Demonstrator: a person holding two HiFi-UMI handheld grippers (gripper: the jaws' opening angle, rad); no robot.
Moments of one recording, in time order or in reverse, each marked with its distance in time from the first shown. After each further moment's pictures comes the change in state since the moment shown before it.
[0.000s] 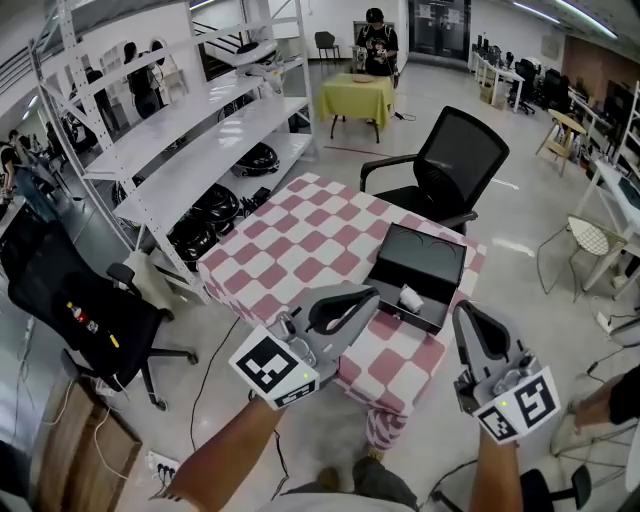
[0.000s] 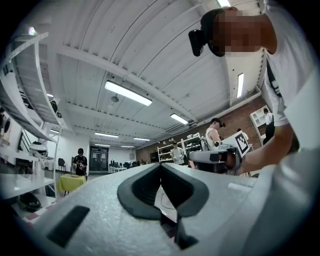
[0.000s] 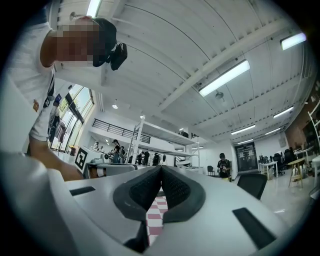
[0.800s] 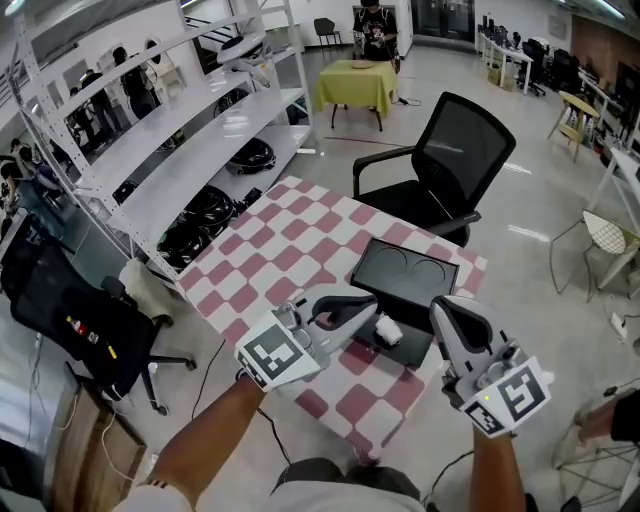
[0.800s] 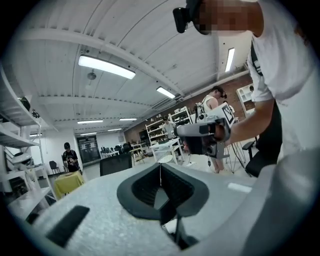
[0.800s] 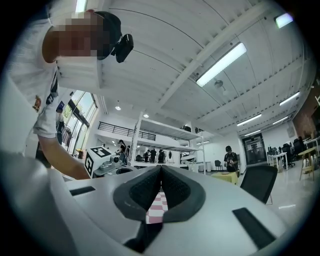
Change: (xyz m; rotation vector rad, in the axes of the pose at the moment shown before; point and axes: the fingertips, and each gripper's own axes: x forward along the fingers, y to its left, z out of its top) left arm 0.132 0.049 -0.106 0.155 0.290 -0.162; right arm 0.054 -0.124 -0.060 0.053 0.029 0.092
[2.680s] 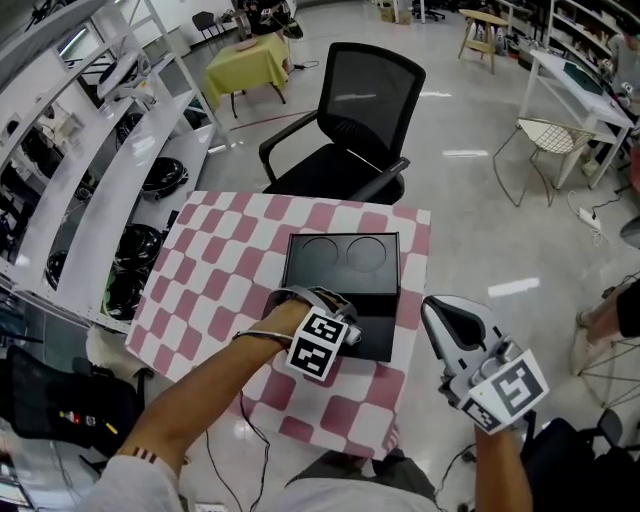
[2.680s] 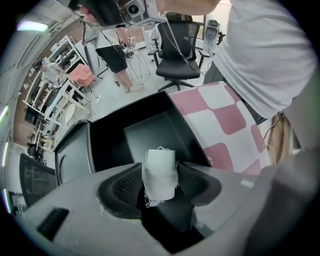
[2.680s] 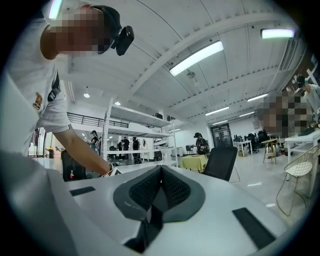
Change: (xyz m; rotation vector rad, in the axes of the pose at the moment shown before) left arm 0.090 -0.072 -0.260 0.802 0.852 -1.006; right arm -0.058 -0.074 -0.074 0.103 0.161 -0.331
